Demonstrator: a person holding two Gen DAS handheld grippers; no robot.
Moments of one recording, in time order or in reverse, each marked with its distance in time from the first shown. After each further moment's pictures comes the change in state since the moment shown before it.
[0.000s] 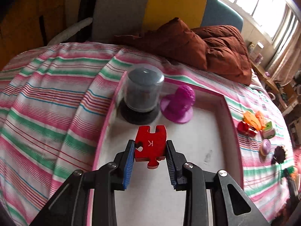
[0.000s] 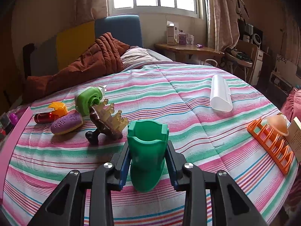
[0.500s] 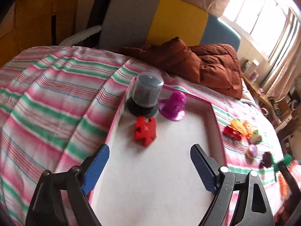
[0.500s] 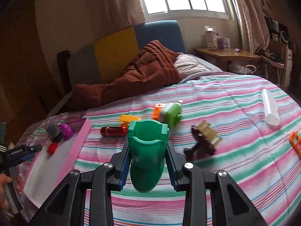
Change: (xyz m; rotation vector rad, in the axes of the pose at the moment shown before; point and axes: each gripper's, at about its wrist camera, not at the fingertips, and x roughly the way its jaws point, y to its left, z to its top) left arm -0.050 0.009 -0.037 -0.086 -0.118 -0.075; right arm -0.032 0.114 0.031 -0.022 -0.007 0.325
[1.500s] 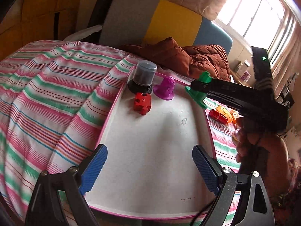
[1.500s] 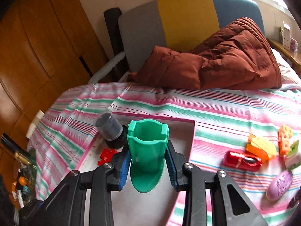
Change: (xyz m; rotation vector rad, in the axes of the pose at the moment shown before) left arm -0.048 0.006 -0.045 -0.016 -0.010 -0.039; right arm 0.144 0.192 0.039 -0.208 0.287 0.287
